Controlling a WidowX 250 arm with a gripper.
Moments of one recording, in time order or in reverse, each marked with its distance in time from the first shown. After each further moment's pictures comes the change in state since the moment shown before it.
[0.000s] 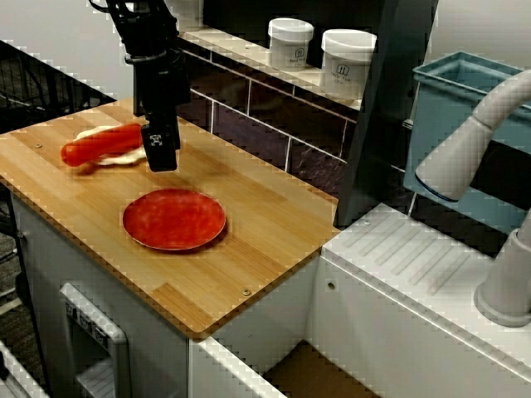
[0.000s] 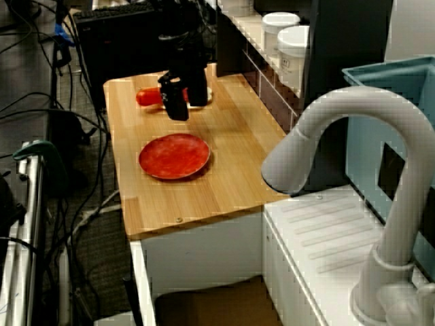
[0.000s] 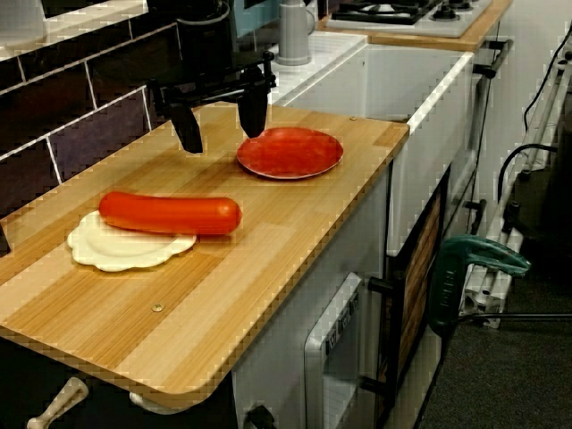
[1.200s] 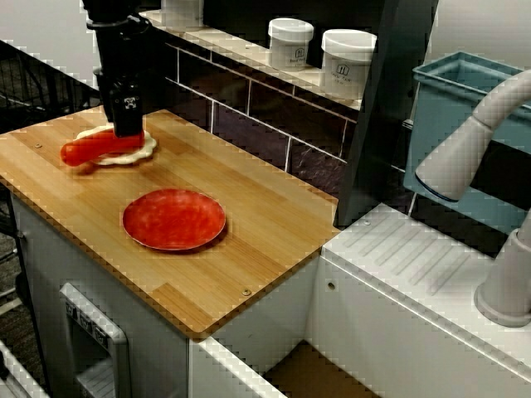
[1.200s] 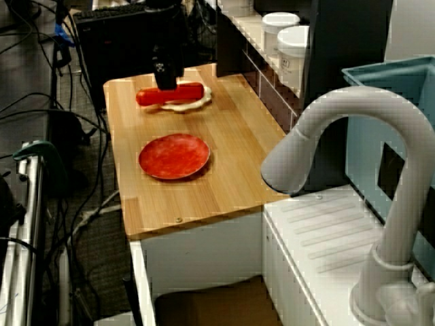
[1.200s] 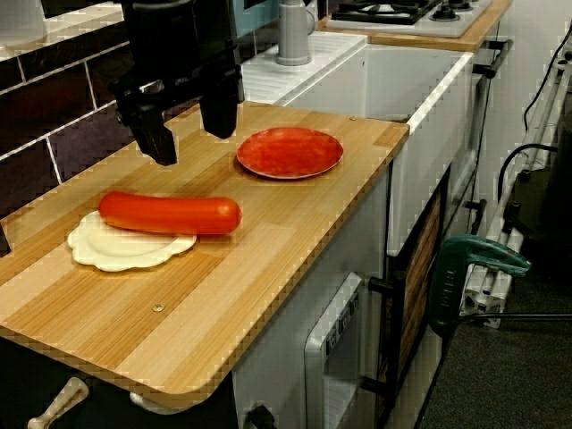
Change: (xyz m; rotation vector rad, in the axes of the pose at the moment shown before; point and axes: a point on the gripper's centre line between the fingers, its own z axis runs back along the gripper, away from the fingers) arm -0.043 0.035 0.035 0.077 0.066 0.398
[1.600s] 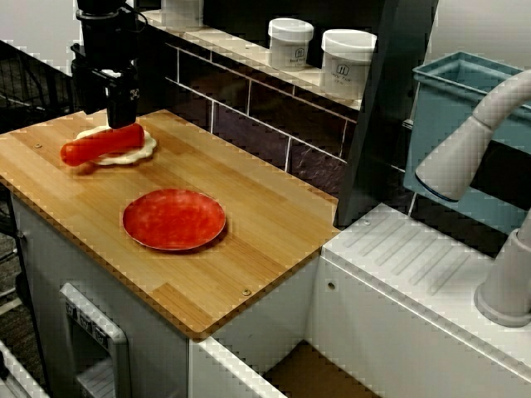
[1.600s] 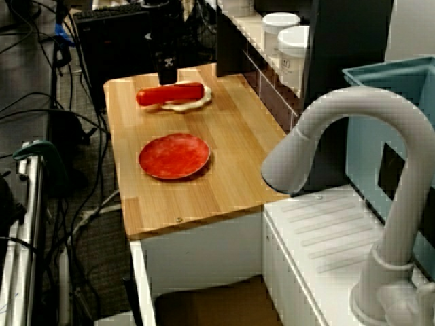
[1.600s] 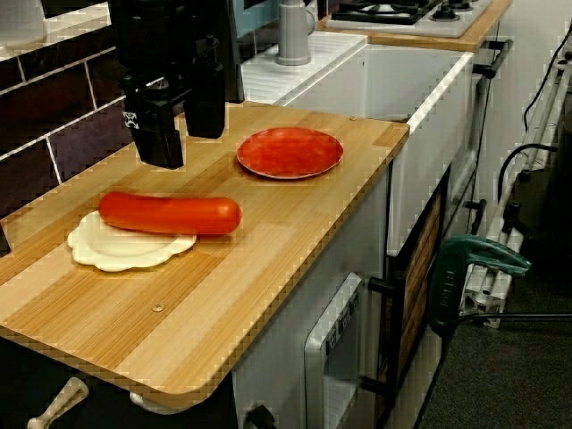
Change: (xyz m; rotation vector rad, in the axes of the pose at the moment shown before) arm -0.010 0.010 0.004 0.077 0.046 0.375
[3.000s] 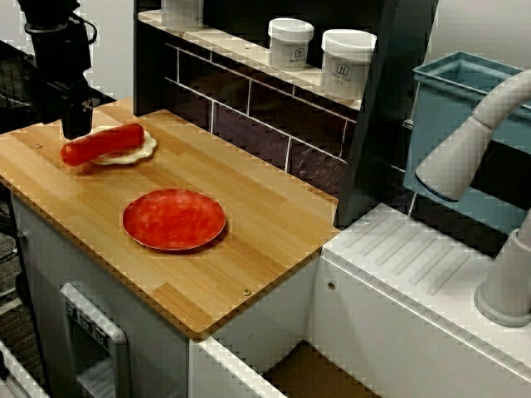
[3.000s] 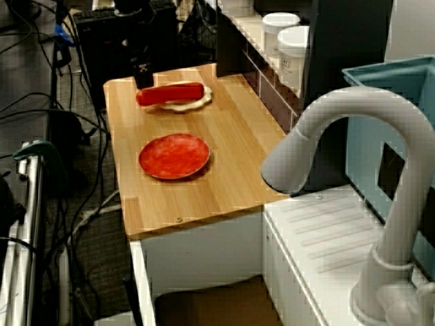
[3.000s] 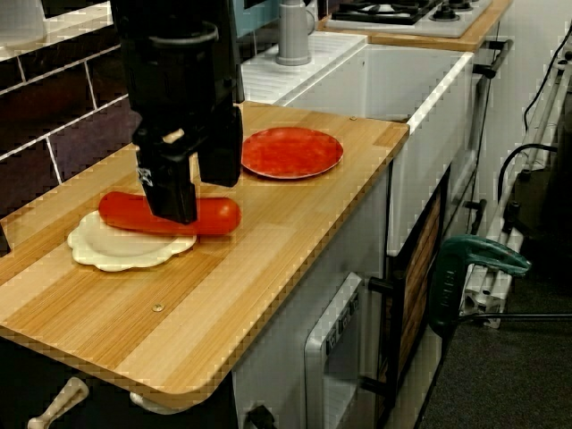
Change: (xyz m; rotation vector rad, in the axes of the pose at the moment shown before) arm -0.033 0.034 -0.016 0.002 -0.030 -0.012
